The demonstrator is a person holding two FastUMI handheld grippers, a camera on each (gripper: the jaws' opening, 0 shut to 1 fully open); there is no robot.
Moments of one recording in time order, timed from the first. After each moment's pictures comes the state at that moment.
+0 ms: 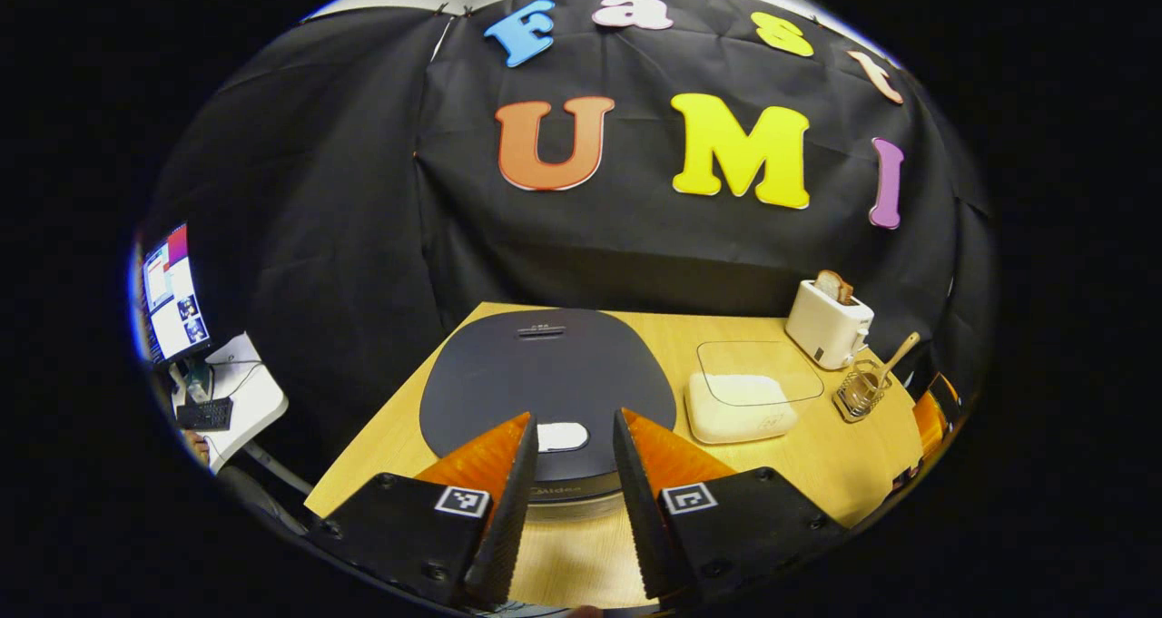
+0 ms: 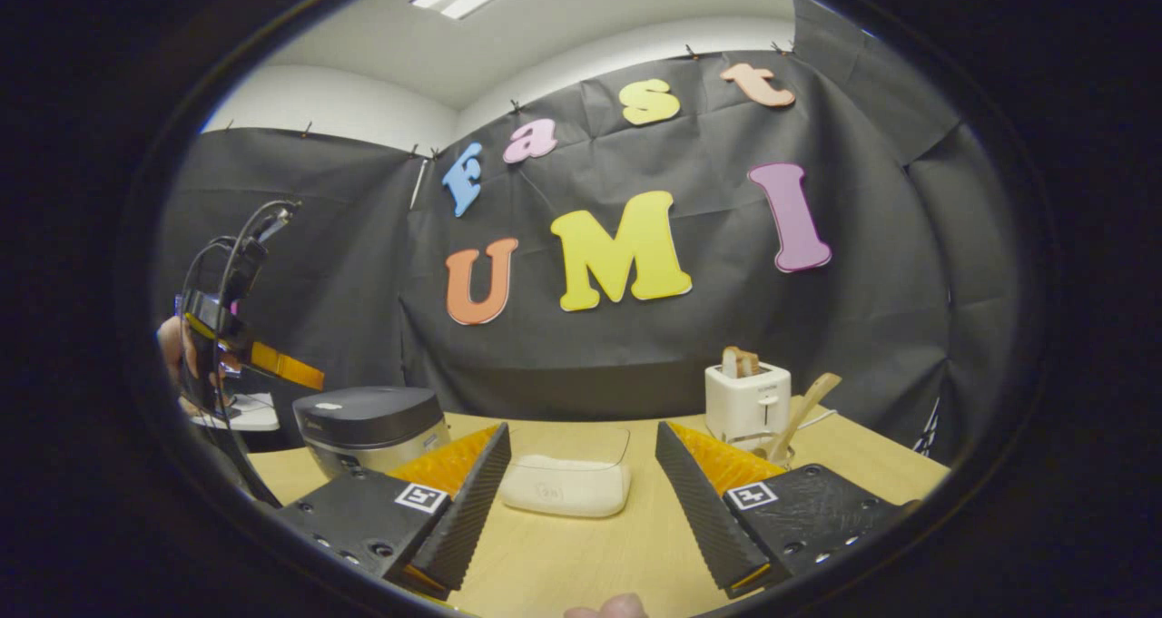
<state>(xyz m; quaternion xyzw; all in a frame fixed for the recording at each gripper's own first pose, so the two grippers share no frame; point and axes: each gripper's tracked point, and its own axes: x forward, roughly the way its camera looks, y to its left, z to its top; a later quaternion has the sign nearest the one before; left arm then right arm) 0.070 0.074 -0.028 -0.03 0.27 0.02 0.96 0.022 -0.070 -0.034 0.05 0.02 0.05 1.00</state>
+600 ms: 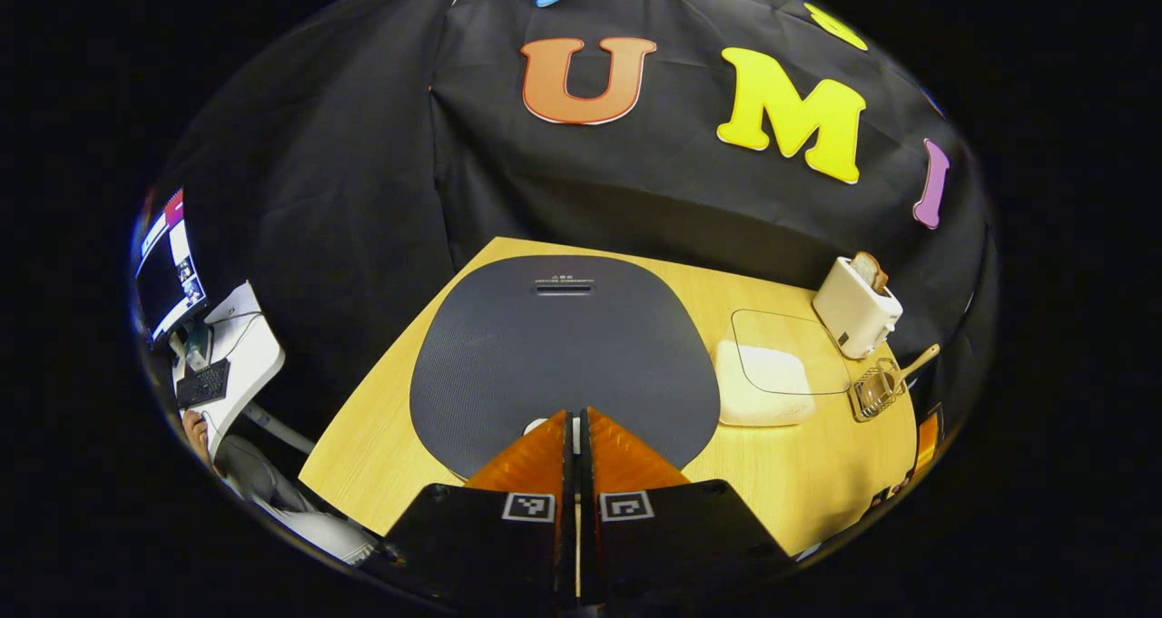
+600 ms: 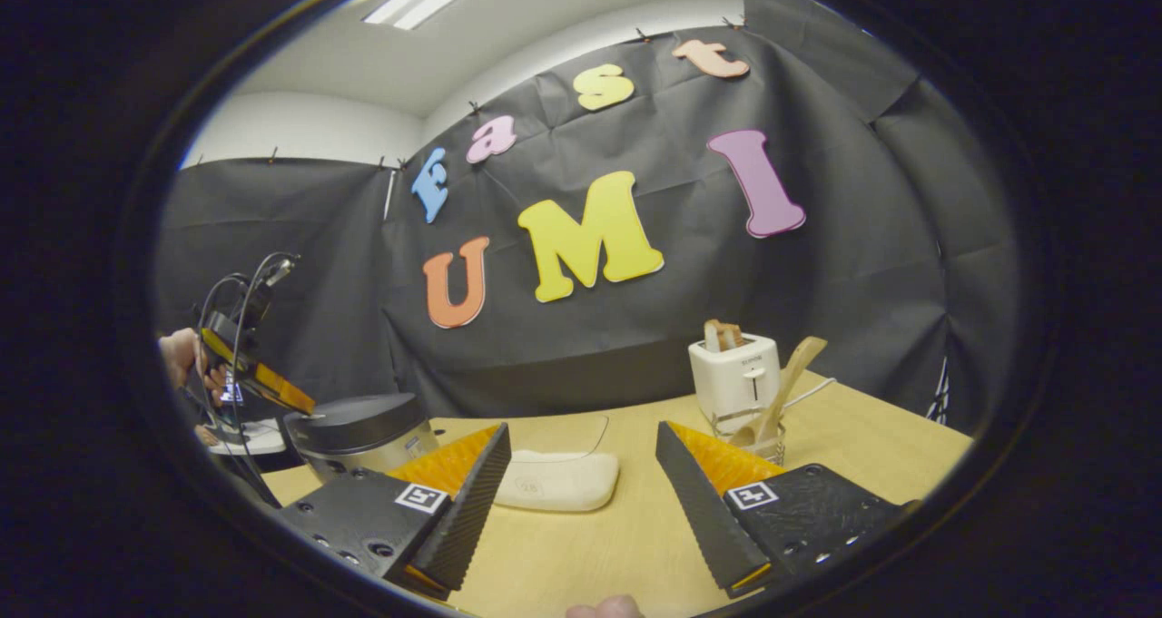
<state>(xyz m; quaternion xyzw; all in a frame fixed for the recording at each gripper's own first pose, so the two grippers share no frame) 0.086 0.085 -0.059 -0.06 0.36 0.04 0.93 0.038 -0.104 -0.063 0.11 0.04 0.05 0.99</state>
